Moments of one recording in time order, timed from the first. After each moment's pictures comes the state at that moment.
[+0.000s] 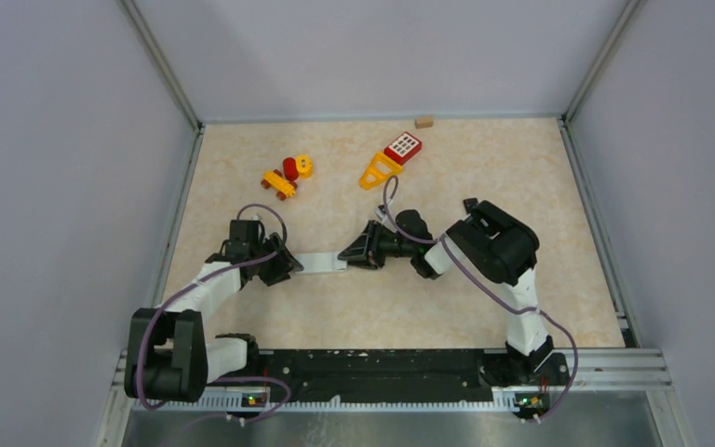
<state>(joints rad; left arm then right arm) -0.07 1.20 0.48 -0.27 0.29 -0.63 0.71 2.13 0.83 0.96 -0.62 1.31</state>
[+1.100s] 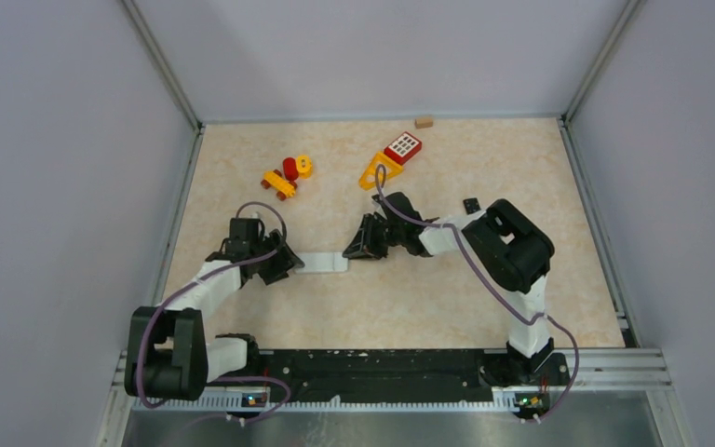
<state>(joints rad) -0.07 1.20 0.49 -0.26 0.27 -0.63 0.72 2.01 1.03 0.30 -0.47 0.98</state>
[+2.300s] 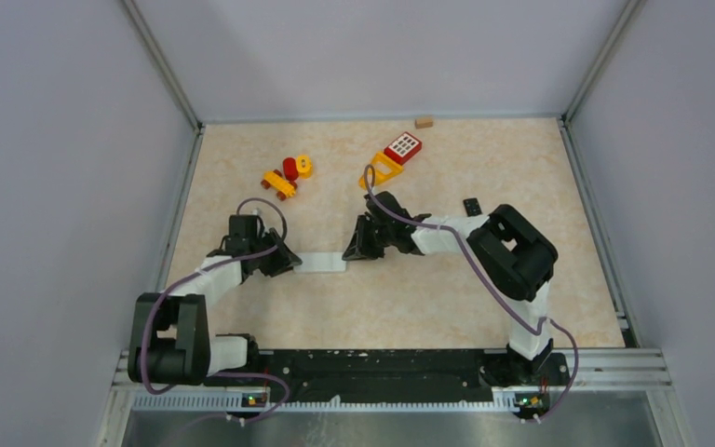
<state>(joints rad) -0.05 1.28 0.51 -0.17 0.32 -0.63 0.80 1.95 1.11 0.06 -0.30 0.91</state>
